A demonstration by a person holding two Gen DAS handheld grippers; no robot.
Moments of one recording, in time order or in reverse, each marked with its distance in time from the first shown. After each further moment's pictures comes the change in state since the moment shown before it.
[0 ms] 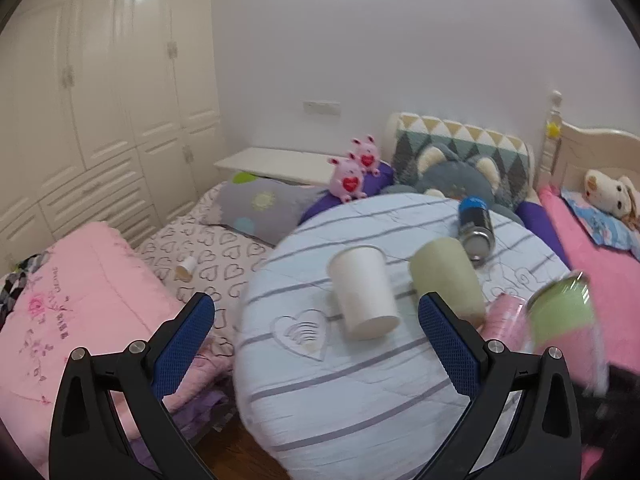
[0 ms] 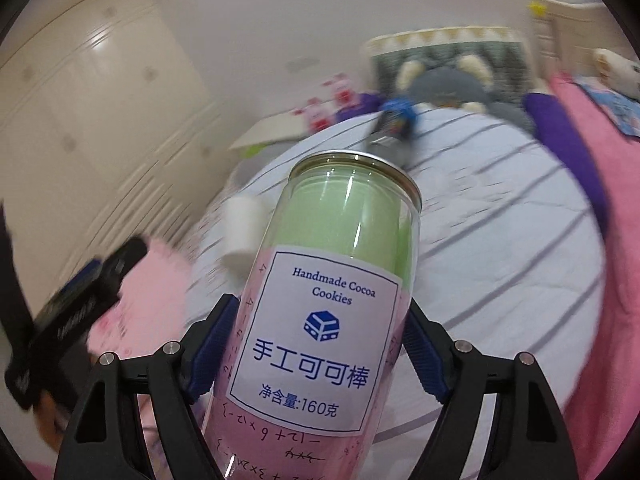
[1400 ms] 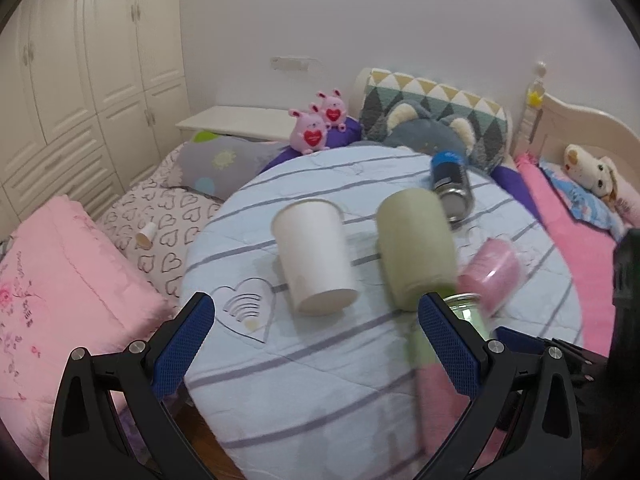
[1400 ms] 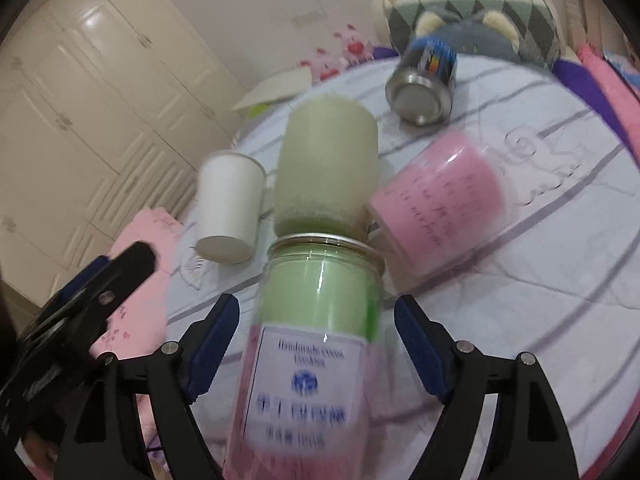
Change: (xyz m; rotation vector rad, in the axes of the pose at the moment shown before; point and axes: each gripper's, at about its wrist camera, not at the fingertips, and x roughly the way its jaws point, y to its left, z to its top) left arm 0.046 -0.032 -0.008 0.016 0.167 -0.134; right arm 0.062 -0.017 0.014 0.010 0.113 0.043
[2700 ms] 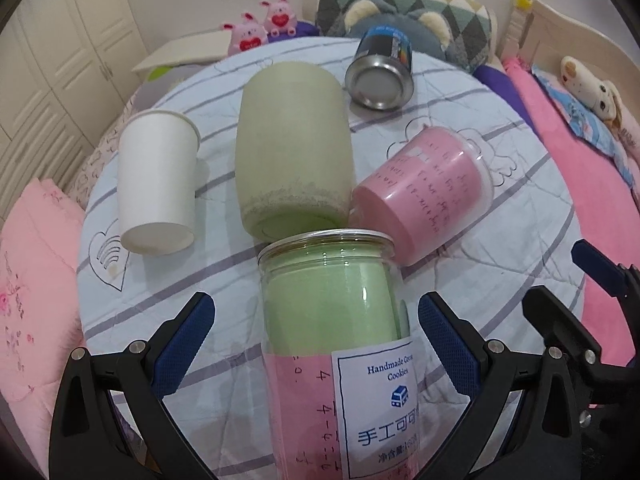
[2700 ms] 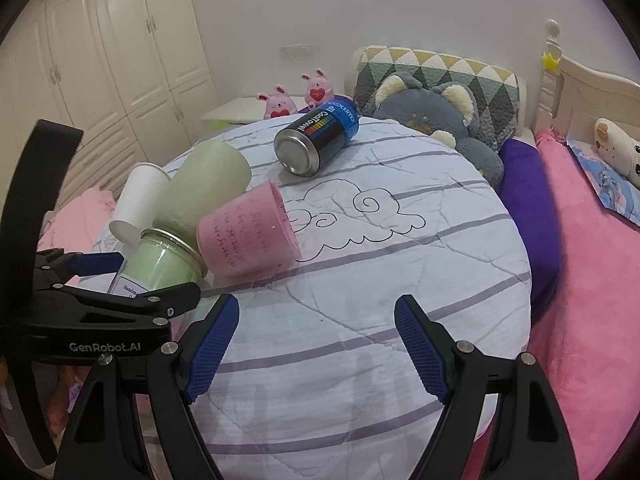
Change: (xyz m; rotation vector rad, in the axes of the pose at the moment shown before) left arm 0.074 -0.118 -0.017 0.109 0.365 -0.001; right arm -0.056 -0.070 0.000 -0.228 -0.108 -0.250
